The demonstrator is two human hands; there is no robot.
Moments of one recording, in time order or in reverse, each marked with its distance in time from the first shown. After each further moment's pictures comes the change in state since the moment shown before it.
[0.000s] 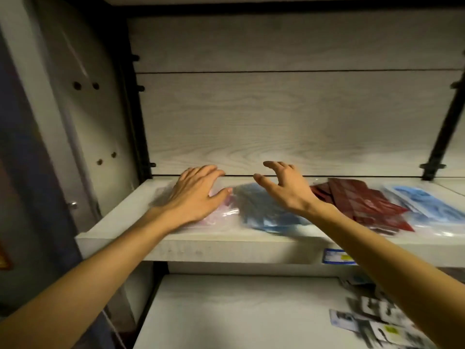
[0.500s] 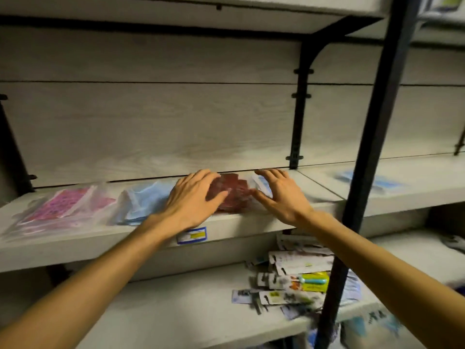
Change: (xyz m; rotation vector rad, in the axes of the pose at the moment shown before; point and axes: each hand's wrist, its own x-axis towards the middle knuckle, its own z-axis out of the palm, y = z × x) left_hand 0.031 0.268 0.055 -0.132 0.044 0.182; right_hand -0.158 0.175 -0.178 -0.250 0.101 0.023
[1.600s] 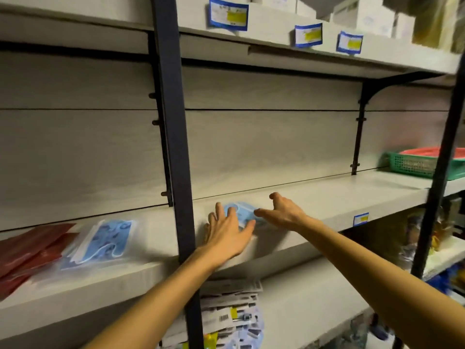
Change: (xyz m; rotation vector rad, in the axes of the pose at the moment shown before) left_hand 0.197 0.369 0.231 -0.225 -0.262 -0.165; right_hand -0.024 0.403 -0.127 0.030 -0.138 0.611
